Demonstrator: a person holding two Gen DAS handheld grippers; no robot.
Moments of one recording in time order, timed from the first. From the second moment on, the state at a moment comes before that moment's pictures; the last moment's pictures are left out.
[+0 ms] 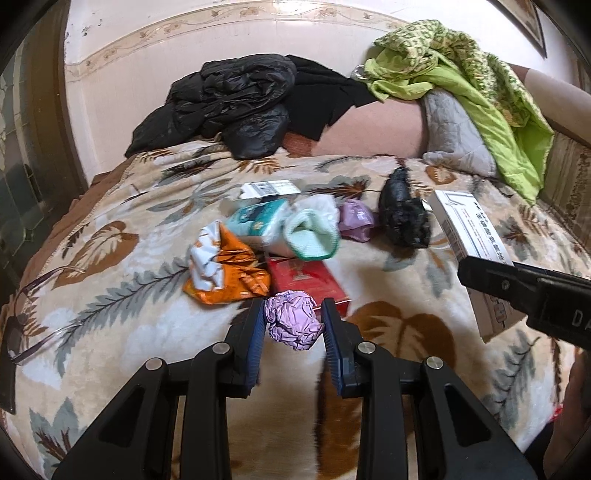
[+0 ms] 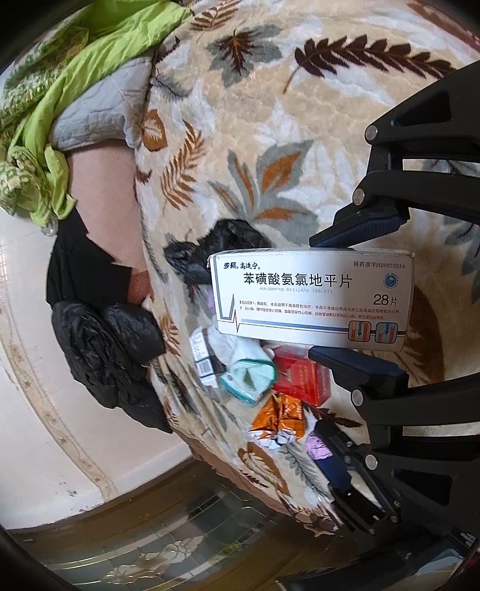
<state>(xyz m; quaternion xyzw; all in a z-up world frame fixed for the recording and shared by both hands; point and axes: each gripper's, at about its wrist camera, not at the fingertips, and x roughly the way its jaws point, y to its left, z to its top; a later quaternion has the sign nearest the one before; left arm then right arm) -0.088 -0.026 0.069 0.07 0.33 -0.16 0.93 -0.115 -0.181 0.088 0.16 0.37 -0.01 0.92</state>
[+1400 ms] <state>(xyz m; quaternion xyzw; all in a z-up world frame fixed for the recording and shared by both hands) -0.335 -0.357 0.107 0.18 0.38 -0.60 0.69 -0.491 -0.439 0.081 0.38 0.31 -0.27 0.83</state>
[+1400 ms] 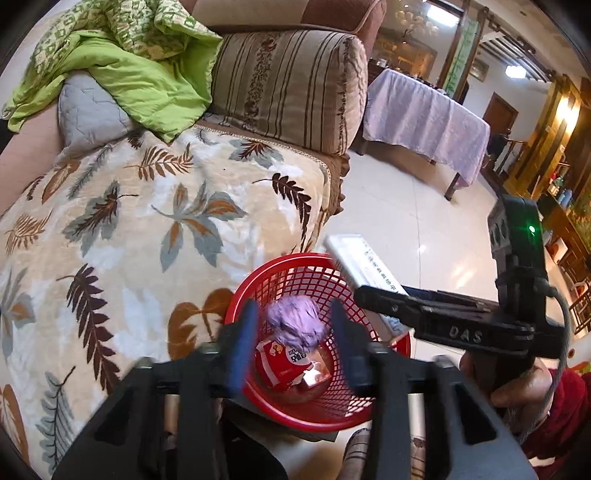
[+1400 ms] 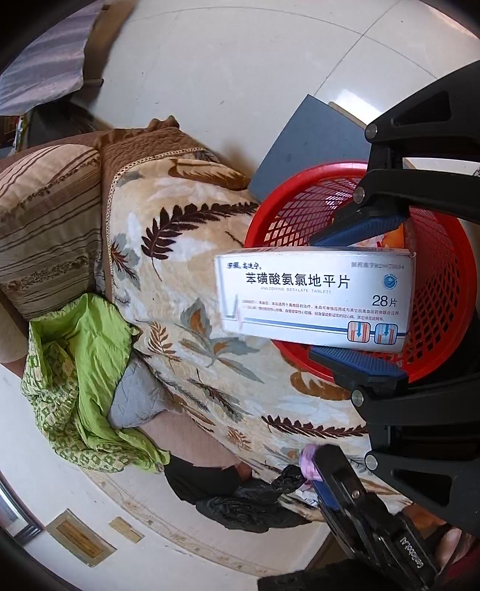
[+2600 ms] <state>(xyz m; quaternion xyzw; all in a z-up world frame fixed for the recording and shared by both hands) -0.206 -0.162 0.135 0.07 0.37 -0.38 0.84 -0.348 -0.315 0.122 0.26 0.33 -0.06 0.91</state>
